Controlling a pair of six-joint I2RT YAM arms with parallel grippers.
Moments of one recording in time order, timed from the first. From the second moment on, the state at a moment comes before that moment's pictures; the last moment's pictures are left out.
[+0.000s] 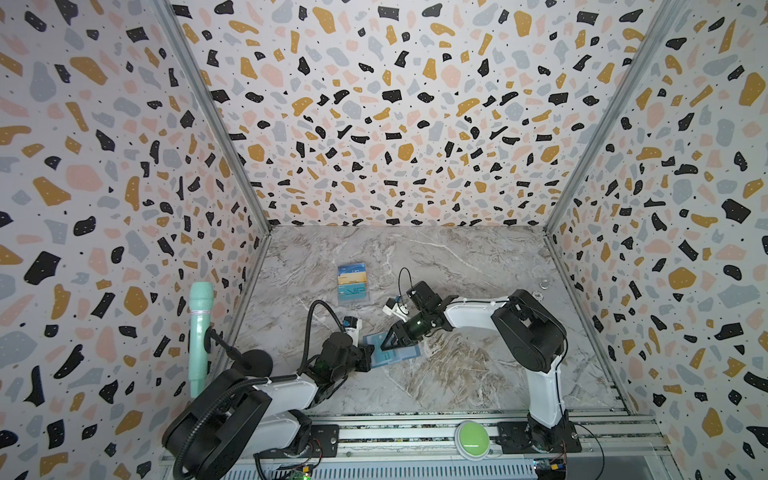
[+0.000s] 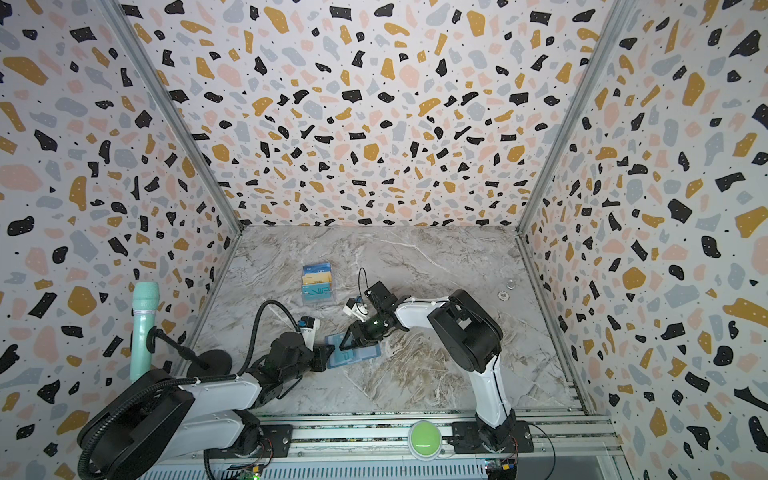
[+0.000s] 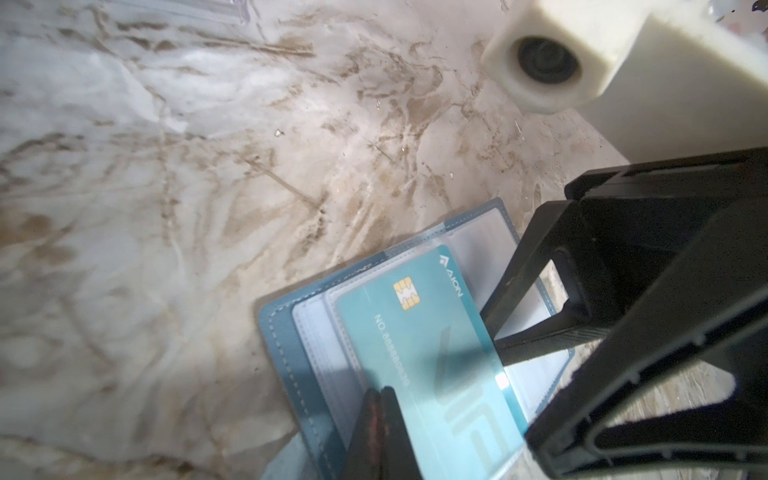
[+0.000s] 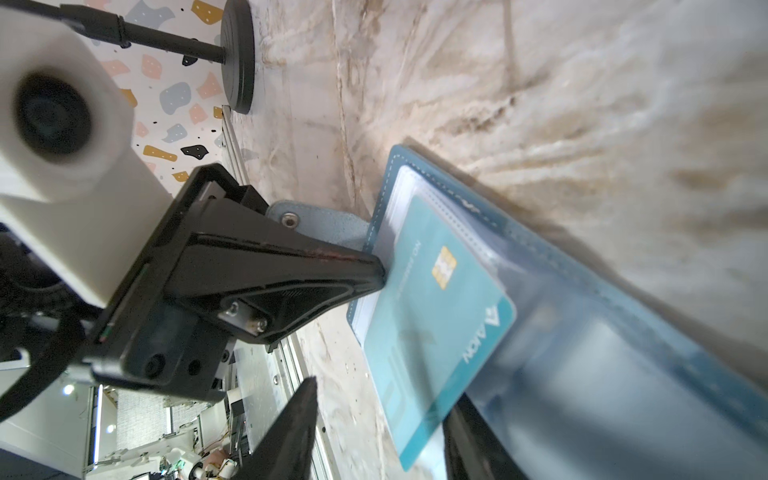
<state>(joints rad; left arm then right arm) -0.57 1.23 0.13 0.46 0.14 -0.56 0.78 2.02 1.17 -0.16 -0.91 0.42</state>
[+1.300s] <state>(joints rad) -0.57 1.12 0.12 0.31 0.13 -0.56 0.81 2.06 1.03 0.30 -0.94 0.81</state>
